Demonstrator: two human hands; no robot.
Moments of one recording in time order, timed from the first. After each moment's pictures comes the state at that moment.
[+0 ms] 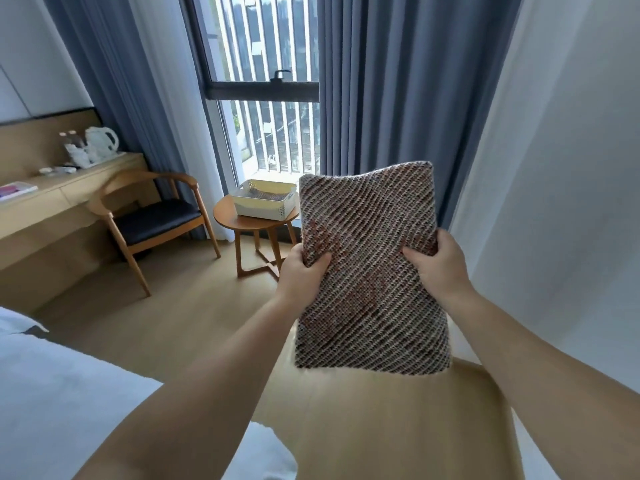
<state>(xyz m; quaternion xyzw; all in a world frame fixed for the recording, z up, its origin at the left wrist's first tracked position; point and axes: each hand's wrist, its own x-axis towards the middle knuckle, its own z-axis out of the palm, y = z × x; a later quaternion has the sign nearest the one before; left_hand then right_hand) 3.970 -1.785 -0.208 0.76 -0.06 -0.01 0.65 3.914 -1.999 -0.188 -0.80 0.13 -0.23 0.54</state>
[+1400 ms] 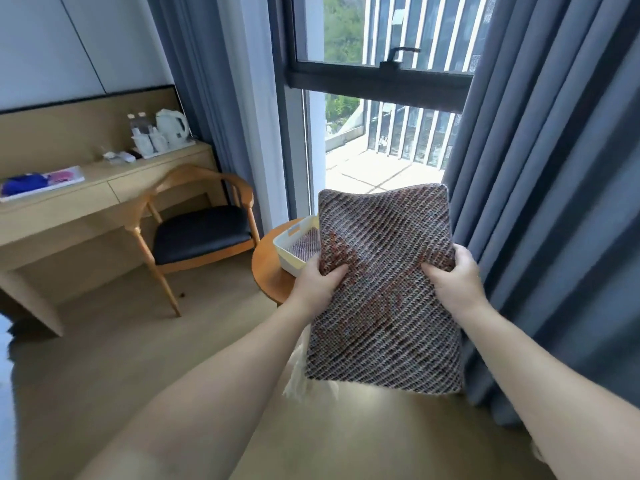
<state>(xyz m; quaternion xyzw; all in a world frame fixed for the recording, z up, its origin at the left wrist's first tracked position) 4.711 -1.819 -0.263 0.76 0.06 0.05 0.65 4.736 -2.050 -0.243 -0.81 0.02 -0.08 0.58</state>
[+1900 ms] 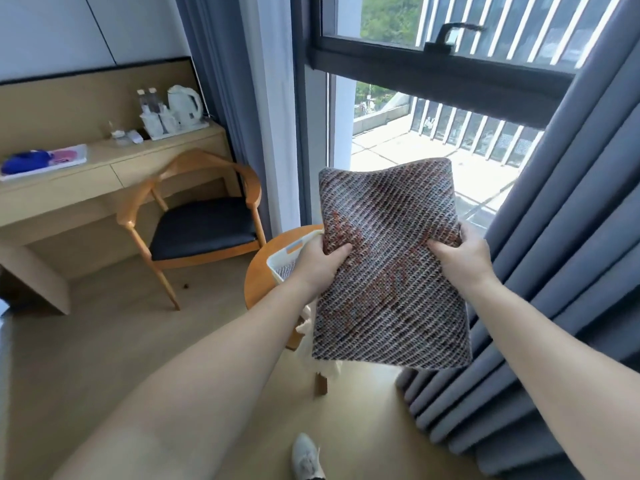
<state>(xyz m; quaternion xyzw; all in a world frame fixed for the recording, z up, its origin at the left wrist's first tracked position) 4.953 -1.812 -0.252 0.77 0.13 0.08 0.62 5.011 -2.036 -0.223 -0.82 -0.03 -0.01 0.56</state>
